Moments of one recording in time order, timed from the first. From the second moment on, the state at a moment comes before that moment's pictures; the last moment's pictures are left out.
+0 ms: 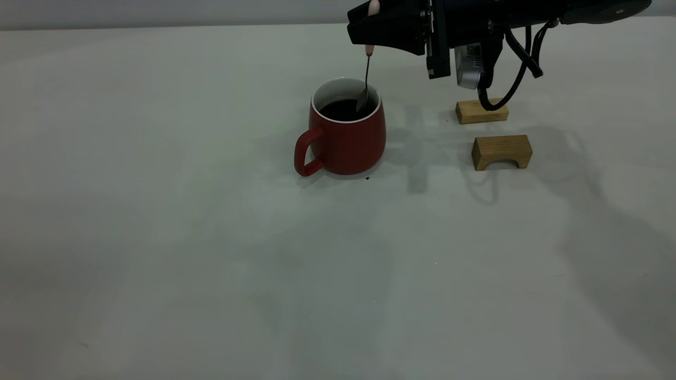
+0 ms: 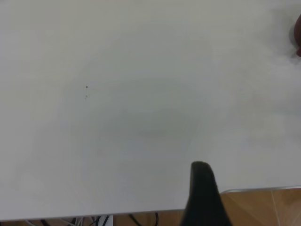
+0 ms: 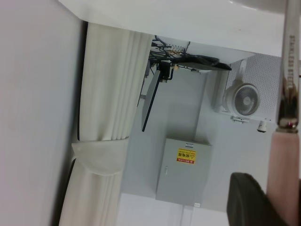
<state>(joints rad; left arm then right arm) 0.06 -0.02 -0.49 -0.06 1.14 0.10 0.17 2.49 -1.49 1.69 1.14 0.35</state>
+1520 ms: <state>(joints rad) 0.06 -0.02 -0.49 -0.06 1.14 0.10 0.21 2.56 -1.46 1.74 1.10 0.43</state>
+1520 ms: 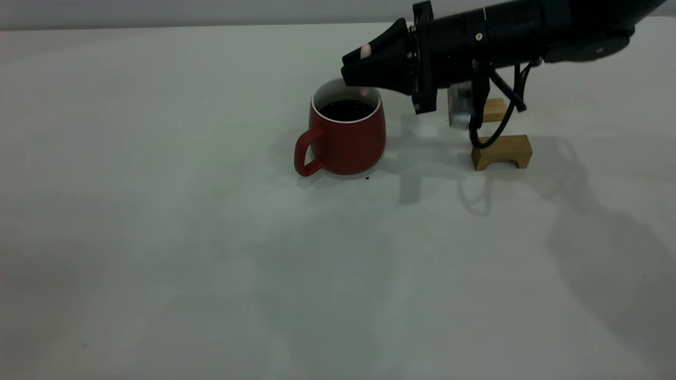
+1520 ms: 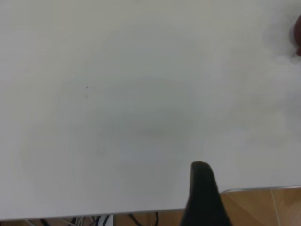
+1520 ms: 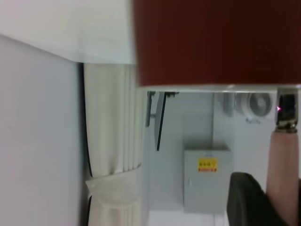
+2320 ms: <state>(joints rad) 0.06 -0.02 -0.49 -0.06 1.14 0.10 0.19 2.59 -1.53 1.75 1.10 0.41</state>
